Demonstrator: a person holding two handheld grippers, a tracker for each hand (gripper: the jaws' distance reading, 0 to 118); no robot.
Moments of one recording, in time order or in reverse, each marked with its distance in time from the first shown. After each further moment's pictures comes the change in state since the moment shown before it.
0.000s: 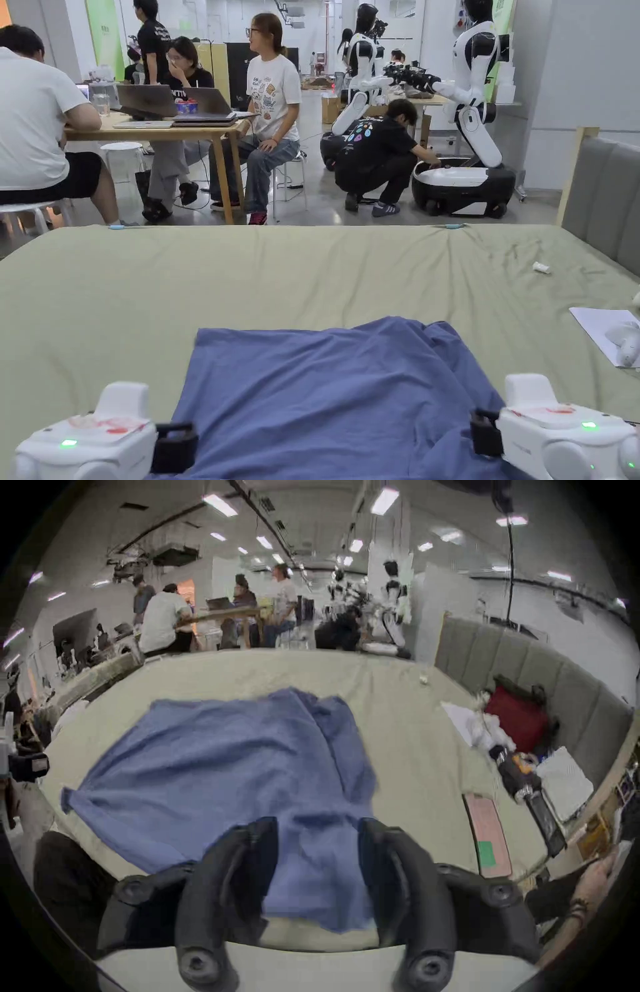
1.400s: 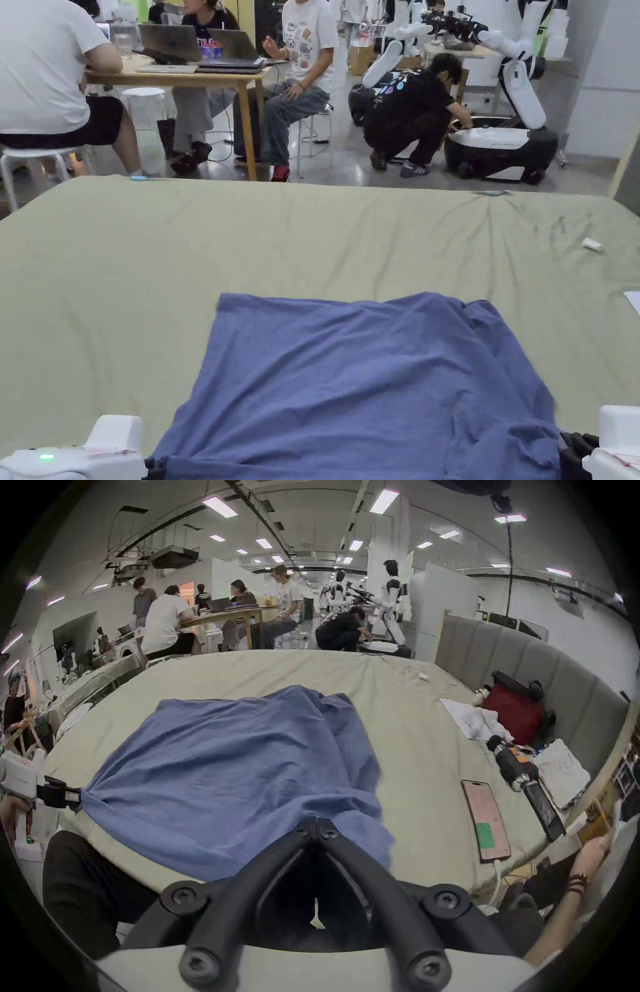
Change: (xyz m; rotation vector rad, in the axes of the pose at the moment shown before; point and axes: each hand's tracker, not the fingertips) left arm -0.057 -0.060 -0.054 -0.331 -0.108 0.137; right arm 0.020 -0.026 0.009 -0.056 -0.030 -0.049
